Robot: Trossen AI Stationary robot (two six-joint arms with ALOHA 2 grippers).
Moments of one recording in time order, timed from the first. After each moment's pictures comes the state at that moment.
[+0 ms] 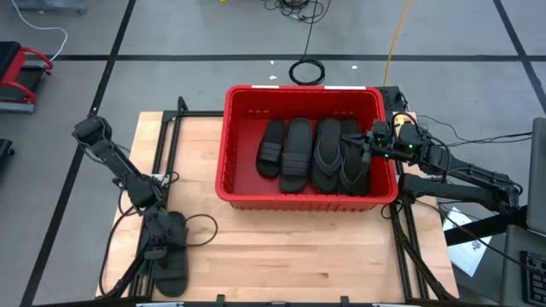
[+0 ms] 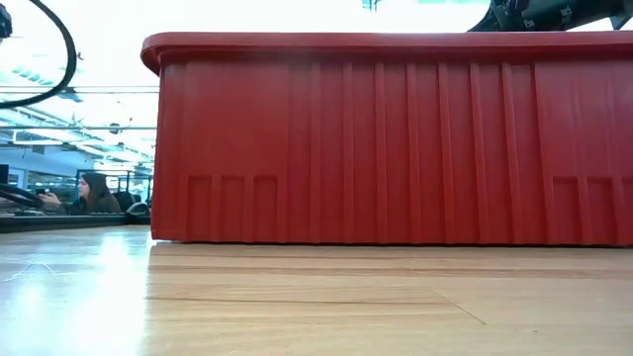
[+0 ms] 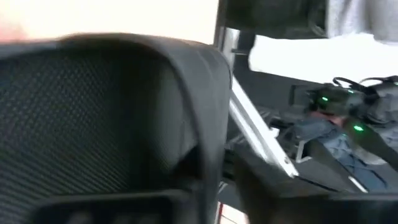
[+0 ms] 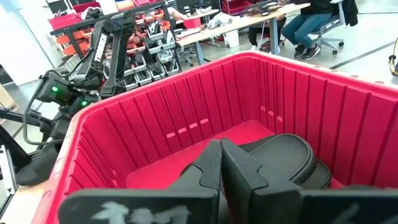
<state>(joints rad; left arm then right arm) -0.88 0.88 0.16 0.12 0.56 -1.31 -0.39 0.55 0.59 -0.20 -0.05 0.24</state>
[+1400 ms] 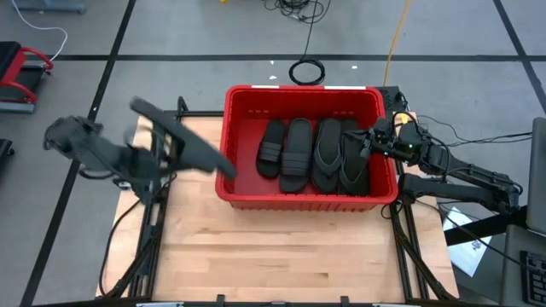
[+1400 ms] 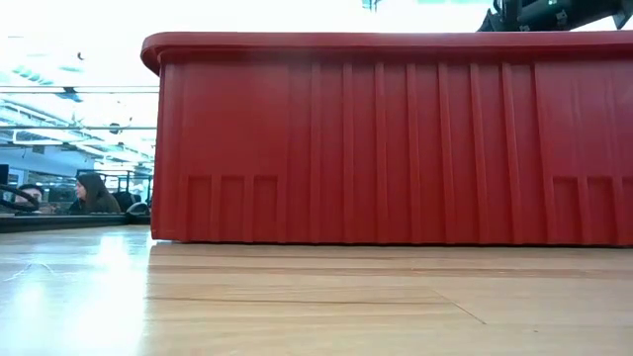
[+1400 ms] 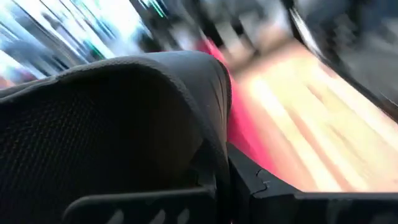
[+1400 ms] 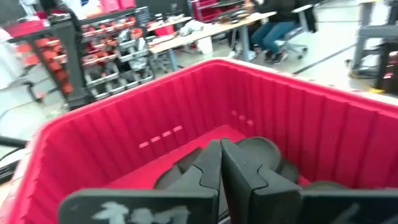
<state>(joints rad) -0.53 1.05 1.69 -1.16 -0.50 0.22 -0.39 0.55 0.59 -0.20 0.07 0.25</state>
